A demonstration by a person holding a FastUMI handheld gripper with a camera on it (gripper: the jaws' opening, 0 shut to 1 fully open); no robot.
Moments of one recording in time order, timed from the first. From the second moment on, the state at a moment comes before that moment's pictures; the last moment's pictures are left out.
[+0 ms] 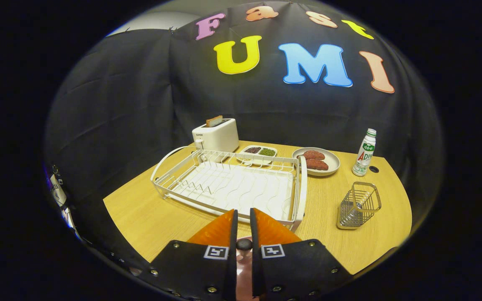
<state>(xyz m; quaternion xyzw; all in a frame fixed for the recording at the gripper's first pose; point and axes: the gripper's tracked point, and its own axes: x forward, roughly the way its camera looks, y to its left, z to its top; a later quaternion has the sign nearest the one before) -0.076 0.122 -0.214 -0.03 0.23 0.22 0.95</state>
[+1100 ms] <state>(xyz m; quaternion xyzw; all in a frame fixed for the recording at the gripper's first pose) -0.058 -0.026 -0.066 -0.03 0.03 0.09 1.00</state>
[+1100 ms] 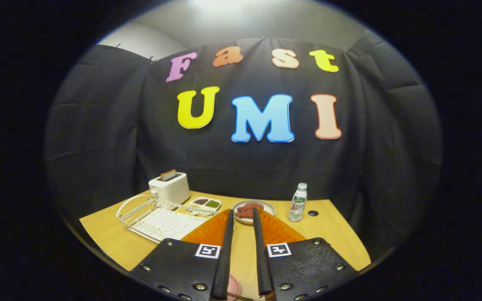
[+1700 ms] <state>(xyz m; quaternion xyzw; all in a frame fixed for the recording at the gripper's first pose) -0.040 -0.140 -0.079 -0.05 -0.05 0.03 1.00</state>
